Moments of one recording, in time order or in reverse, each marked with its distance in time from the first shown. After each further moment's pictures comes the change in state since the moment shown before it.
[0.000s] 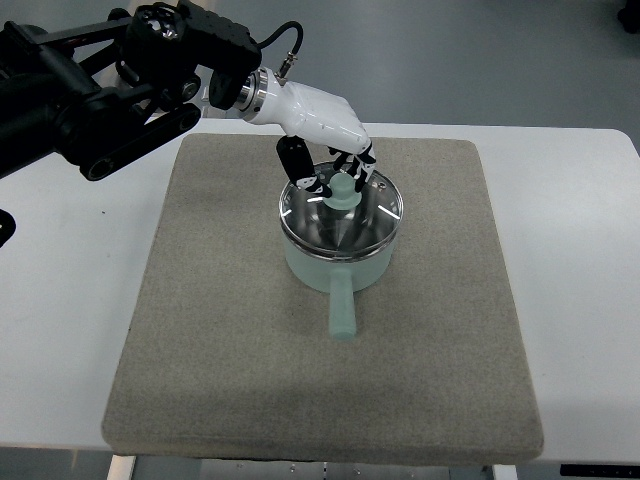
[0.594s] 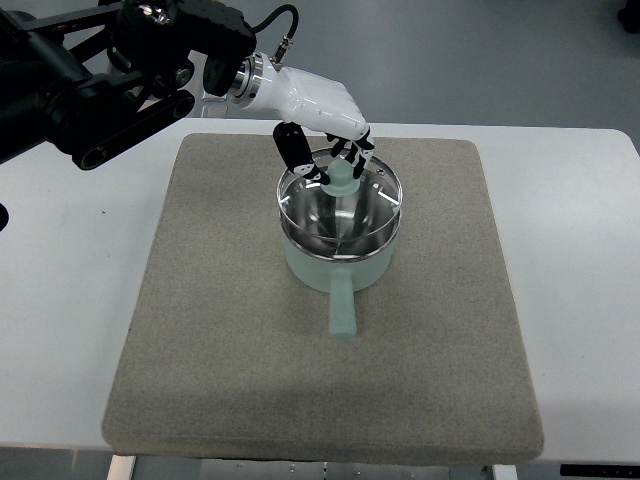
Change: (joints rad) left arm -0.027 0.018 -0.003 0.005 -0.002 -0.001 -0.001; right arm 0.000 0.000 0.000 0.000 0.000 0.000 0.000
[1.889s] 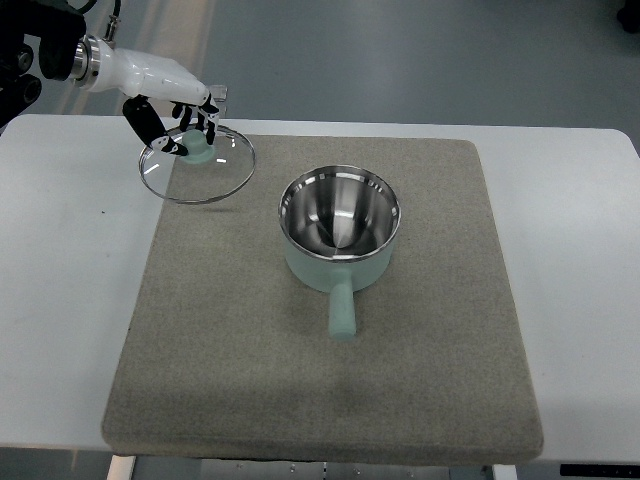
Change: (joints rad) left arm 0.092 0.280 0.050 0.112 -0.041 -0.012 0.000; right arm 0.000 0.000 0.000 0.000 0.000 0.000 0.000
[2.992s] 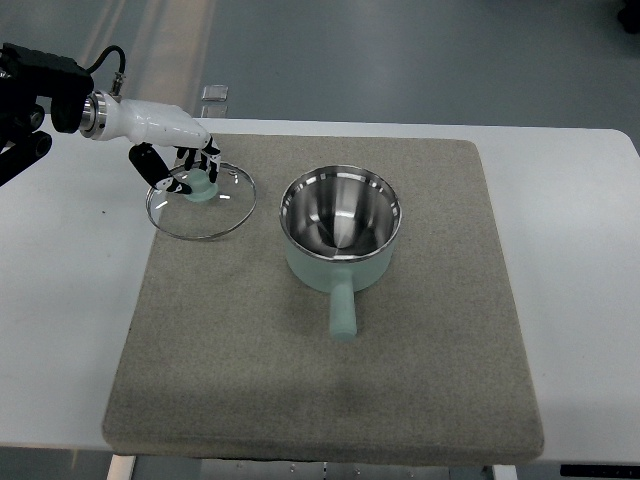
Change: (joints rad) left arm 0.103 -0.004 0.024 -0.011 -0.028 0.136 0.000; right arm 0.000 0.000 0.000 0.000 0.000 0.000 0.000
